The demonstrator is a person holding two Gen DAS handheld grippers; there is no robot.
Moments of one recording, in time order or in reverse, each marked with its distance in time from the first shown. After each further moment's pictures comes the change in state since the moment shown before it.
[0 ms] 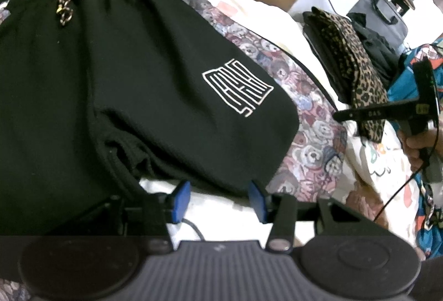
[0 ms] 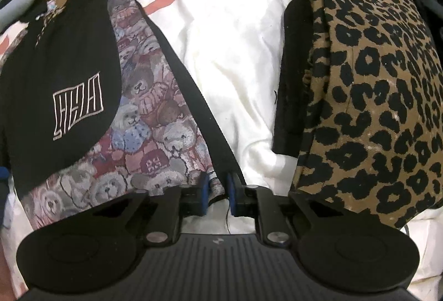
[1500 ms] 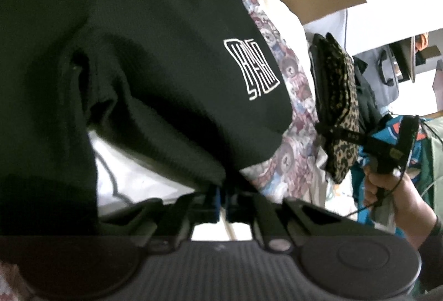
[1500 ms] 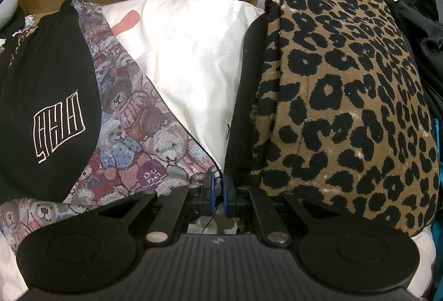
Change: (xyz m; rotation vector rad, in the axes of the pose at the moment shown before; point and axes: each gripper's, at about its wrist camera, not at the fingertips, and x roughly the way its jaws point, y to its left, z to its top) left arm 0.035 0.029 -0.019 -0.382 0.056 -0.245; right arm 0.009 -0.029 0.014 0.010 -0.062 -0.089
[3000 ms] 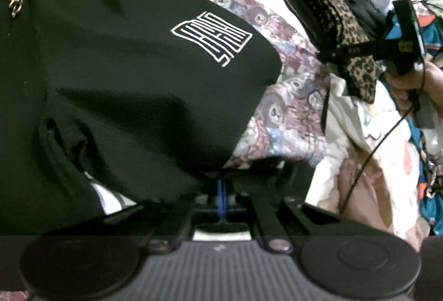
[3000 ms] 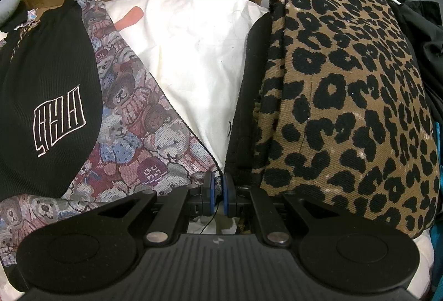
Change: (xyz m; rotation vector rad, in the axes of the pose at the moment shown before) left arm 0.005 -0.053 -0.018 0.440 0.062 0.237; right arm 0.000 0.001 -0.003 -0.036 0.003 -0.008
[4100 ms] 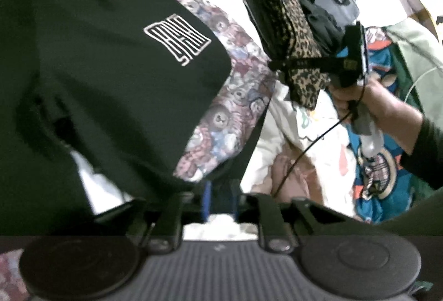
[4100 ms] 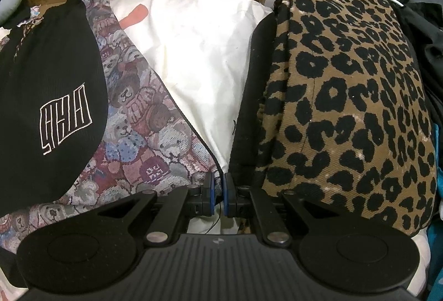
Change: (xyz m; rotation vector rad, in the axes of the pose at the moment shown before) left arm -0.021 -0.005 0.001 -0.059 0.037 -0.209; right arm -0.005 0.001 0.004 -0.016 0.022 0.008
